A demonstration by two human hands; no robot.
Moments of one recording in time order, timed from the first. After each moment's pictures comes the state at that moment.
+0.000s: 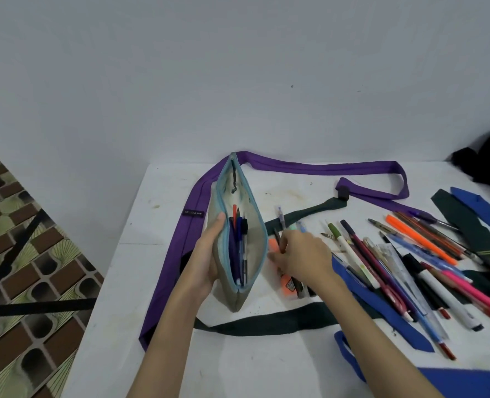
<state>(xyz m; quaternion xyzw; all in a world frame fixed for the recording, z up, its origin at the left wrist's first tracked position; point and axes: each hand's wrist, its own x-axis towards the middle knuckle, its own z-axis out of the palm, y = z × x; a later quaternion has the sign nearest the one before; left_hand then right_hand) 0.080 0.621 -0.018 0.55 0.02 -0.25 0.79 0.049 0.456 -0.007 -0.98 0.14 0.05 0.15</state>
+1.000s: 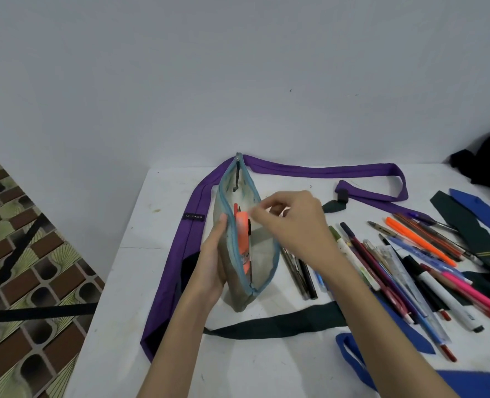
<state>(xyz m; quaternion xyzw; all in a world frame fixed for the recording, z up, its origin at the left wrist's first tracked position) 0.076 0.610 -0.017 0.53 0.01 -0.24 0.81 0.040 0.486 0.074 -0.89 0.08 -0.11 0.45</state>
